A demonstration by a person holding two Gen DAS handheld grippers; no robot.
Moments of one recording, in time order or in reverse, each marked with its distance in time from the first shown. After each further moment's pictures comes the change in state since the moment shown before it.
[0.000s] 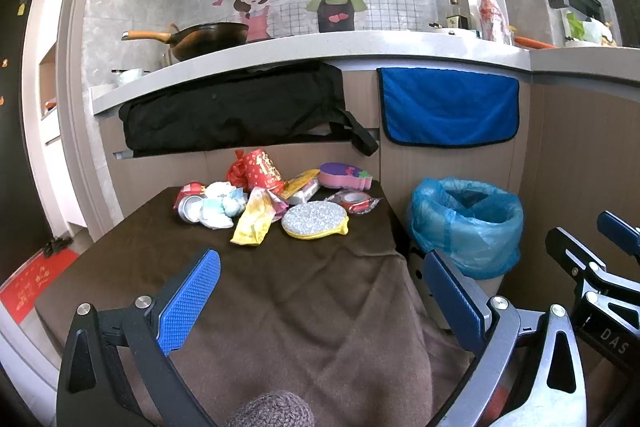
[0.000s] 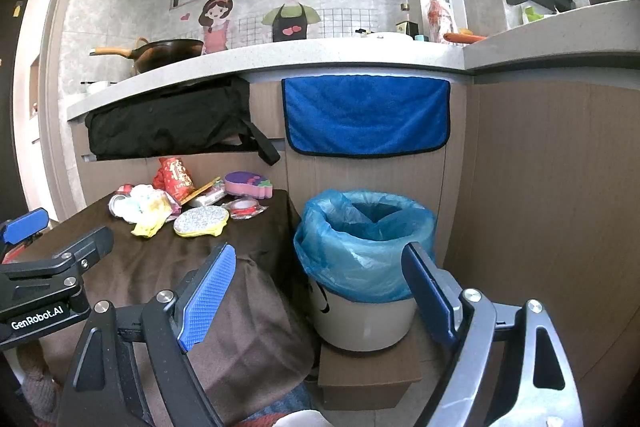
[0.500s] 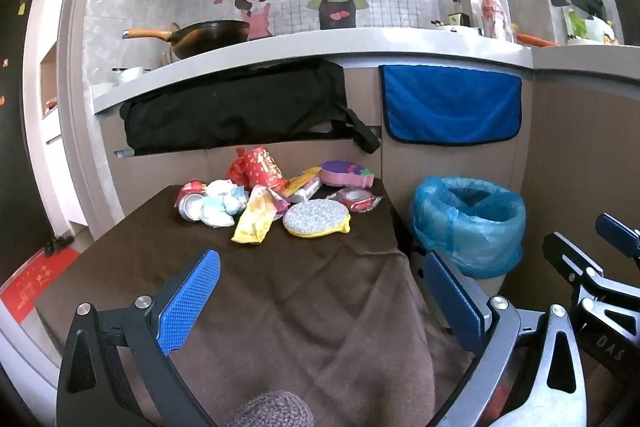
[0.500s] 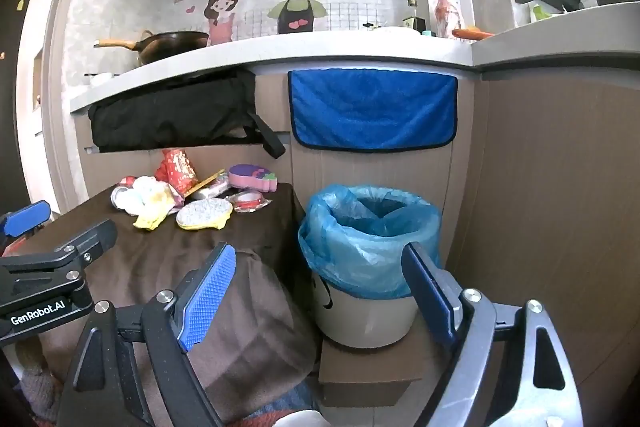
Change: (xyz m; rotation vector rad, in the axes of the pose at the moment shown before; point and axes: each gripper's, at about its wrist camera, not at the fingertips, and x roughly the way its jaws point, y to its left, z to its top) left arm 0.000 0.001 0.002 0.002 0.007 -0.001; right arm 0.001 0.004 -0.003 -0.005 0.009 0.005
